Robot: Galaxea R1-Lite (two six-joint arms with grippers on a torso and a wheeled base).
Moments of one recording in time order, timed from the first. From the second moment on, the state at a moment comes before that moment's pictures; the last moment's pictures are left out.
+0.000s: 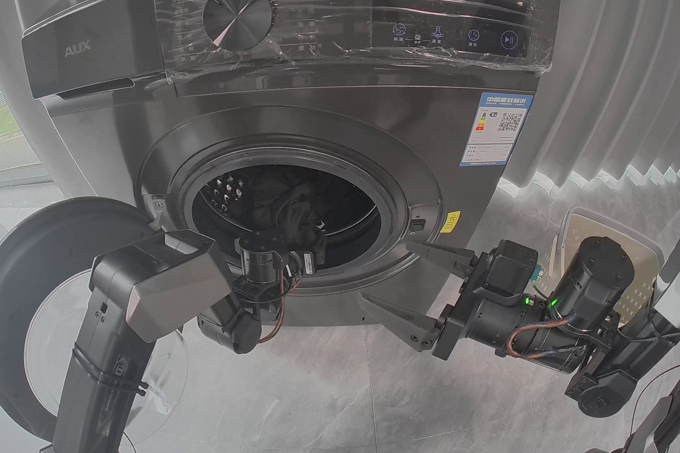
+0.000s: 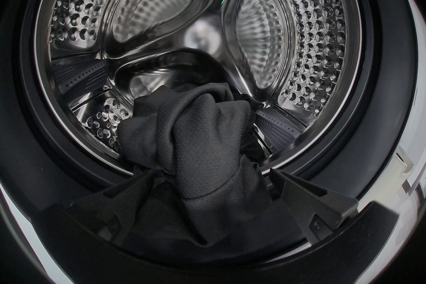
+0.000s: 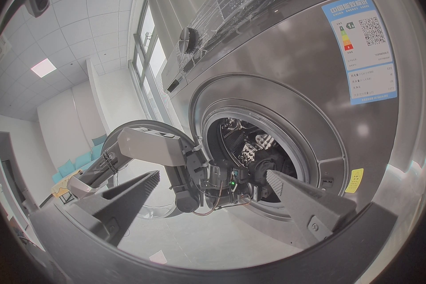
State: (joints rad) left arm -0.44 2.61 -1.20 -1.26 0.27 -0.11; right arm 0.76 1.86 -0.38 -1.55 0.21 0.12
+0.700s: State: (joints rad) left arm -0.44 2.62 -1.20 -1.26 0.26 -0.09; right arm 0.77 1.85 -0.39 -1.55 0.21 0.12
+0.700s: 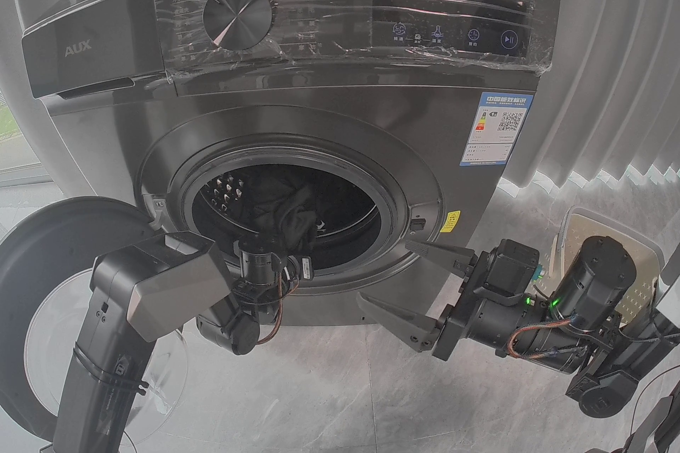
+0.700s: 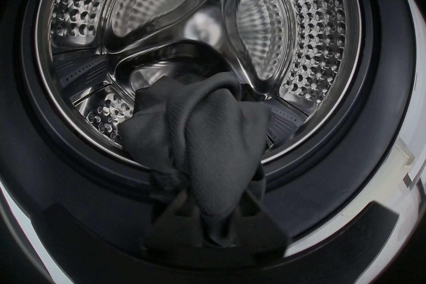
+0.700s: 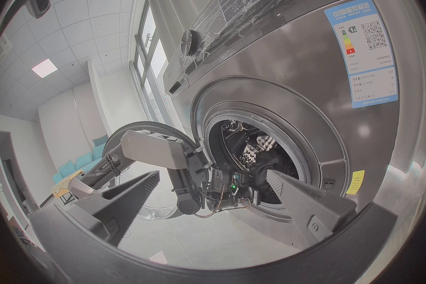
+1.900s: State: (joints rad) left arm -0.43 2.72 -1.68 -1.22 0.27 -0.09; right arm 0.77 1.85 -0.39 -1.55 0.21 0.12
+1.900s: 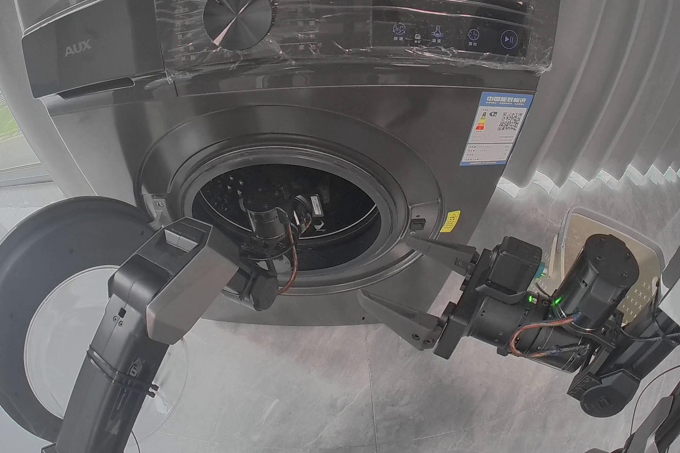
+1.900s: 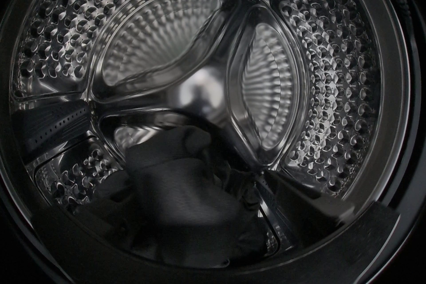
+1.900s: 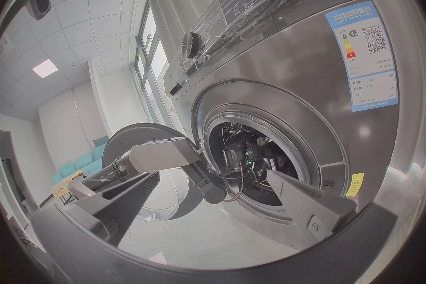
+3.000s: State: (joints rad) left arm -0.53 2.27 -0.80 -1.25 0.26 -0.14; right arm 0.77 1.83 -0.39 -1.55 0.21 0.12
